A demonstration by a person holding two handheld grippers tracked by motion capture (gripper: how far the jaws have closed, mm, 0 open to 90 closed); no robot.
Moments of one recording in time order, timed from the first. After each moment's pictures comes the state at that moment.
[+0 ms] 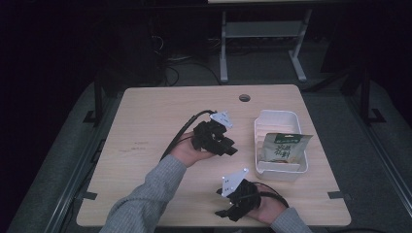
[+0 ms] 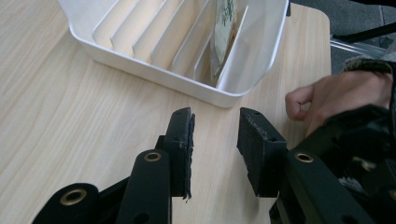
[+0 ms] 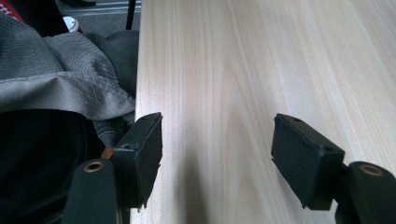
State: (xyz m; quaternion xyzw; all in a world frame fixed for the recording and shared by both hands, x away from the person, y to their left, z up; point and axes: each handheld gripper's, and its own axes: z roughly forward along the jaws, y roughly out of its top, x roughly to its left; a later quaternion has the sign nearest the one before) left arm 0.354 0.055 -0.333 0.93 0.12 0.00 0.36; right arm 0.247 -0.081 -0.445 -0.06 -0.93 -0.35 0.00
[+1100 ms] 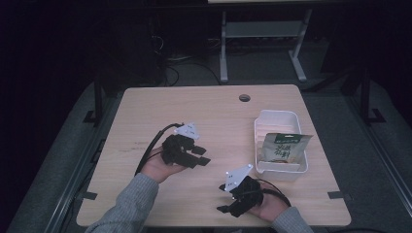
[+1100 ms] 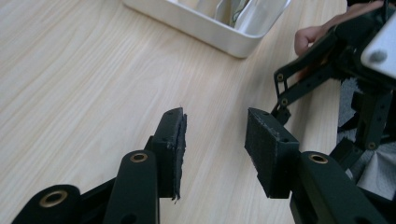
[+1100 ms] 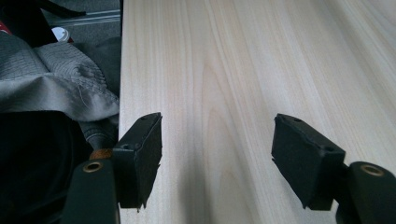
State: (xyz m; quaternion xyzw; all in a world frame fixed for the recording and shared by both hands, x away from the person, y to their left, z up) left arm 0.328 0.135 -0.354 0.91 0.18 0.01 0.37; right arm 0.255 -0.090 -0.444 -0.08 -0.93 -0.36 -0.01
